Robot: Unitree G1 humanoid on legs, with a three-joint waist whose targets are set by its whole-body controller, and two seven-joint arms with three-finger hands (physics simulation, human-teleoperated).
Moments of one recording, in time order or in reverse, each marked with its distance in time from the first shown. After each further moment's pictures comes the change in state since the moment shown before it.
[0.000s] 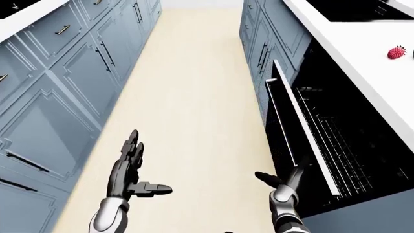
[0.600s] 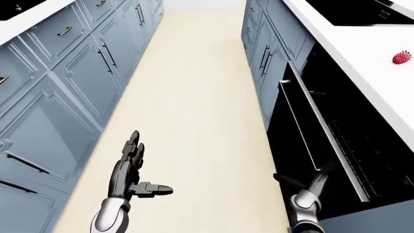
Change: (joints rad) left arm -0.001 -0.001 -0.004 0.018 0.006 -0.012 0.005; right arm 0.070 -0.108 -0.037 -0.062 0.088 0.009 0.056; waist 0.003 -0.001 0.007
